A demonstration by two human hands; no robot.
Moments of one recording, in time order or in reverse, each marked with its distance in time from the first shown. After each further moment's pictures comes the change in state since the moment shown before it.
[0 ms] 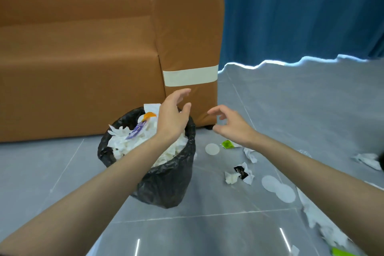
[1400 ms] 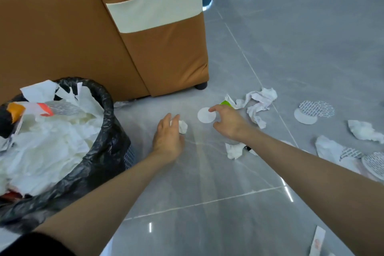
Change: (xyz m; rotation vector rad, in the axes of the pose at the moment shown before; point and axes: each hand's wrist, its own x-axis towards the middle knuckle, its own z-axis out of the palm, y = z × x) left_hand -0.034 -0.173 0.108 0.716 -0.594 -0.247; right_hand 0.053 0.169 0.083 -0.258 -0.100 0.295
